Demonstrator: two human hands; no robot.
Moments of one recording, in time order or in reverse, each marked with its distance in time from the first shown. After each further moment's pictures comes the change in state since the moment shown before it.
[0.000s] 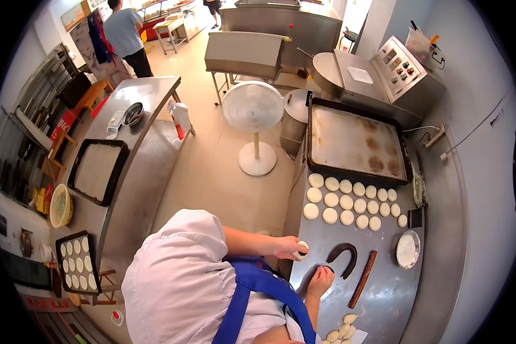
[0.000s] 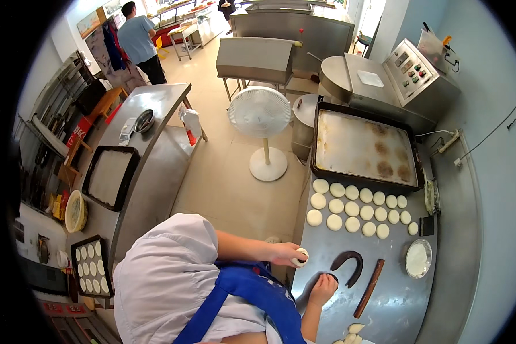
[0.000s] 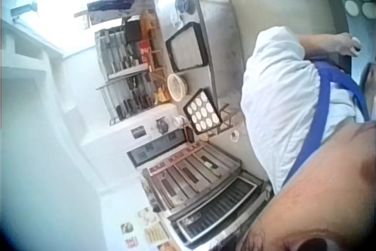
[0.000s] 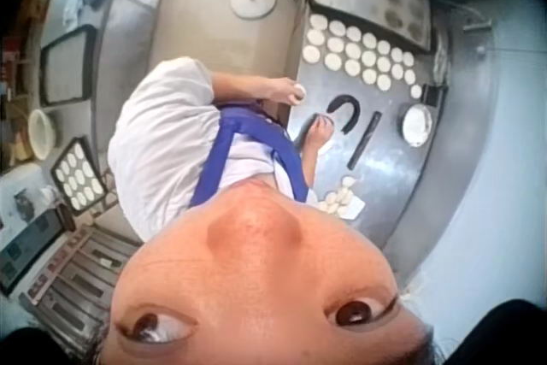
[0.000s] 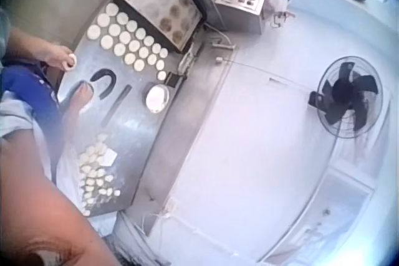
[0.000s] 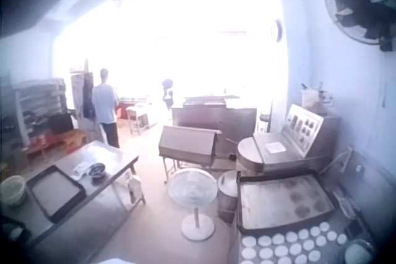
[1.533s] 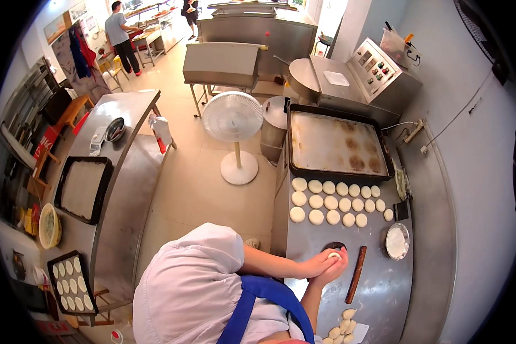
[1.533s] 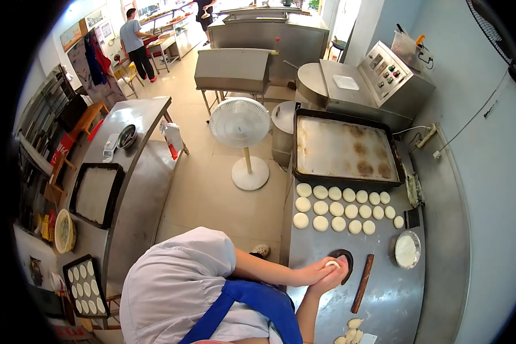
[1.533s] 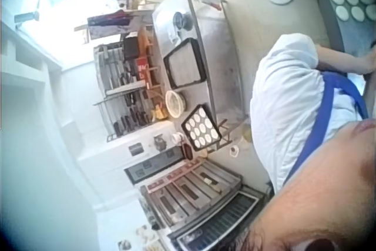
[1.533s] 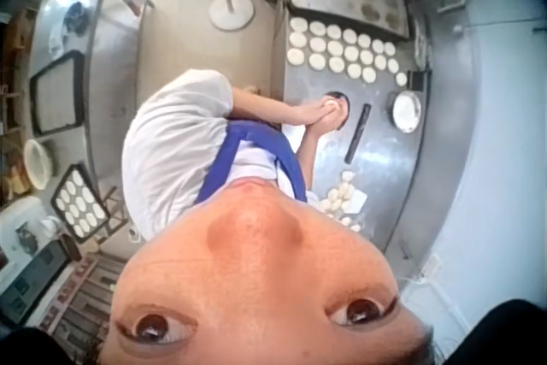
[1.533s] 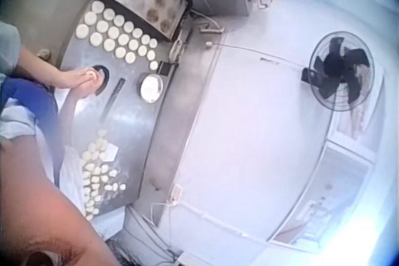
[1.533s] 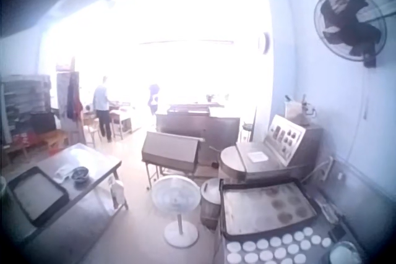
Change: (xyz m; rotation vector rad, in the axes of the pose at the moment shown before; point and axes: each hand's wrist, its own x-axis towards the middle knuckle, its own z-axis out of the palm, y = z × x) left_hand -0.011 0.006 0.127 0.572 -0.087 0.664; right_hand 0.092 -0.093 -0.071 0.793 0.452 0.565
